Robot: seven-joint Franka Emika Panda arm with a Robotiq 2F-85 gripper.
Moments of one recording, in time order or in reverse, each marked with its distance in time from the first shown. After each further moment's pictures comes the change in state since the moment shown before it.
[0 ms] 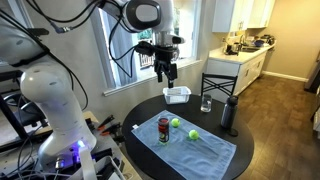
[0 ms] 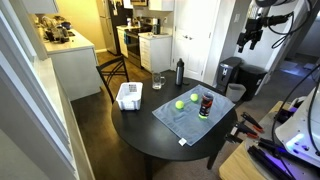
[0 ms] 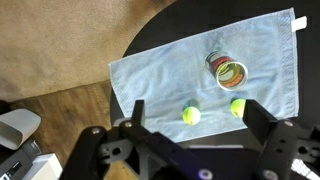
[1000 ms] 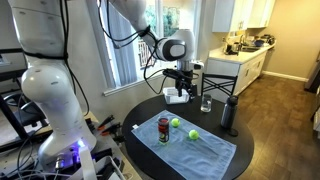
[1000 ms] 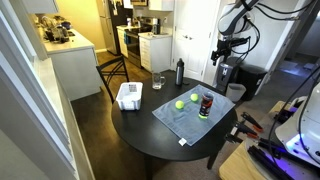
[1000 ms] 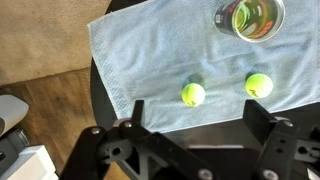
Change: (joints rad) arm 0.023 0.592 0.063 0.302 0.102 0.290 0.015
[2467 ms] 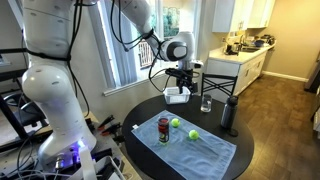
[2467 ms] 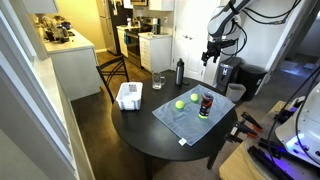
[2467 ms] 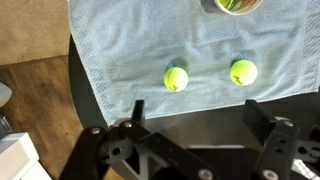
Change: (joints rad) arm 0.014 0.101 0.062 0.120 0.021 -0.001 0.004
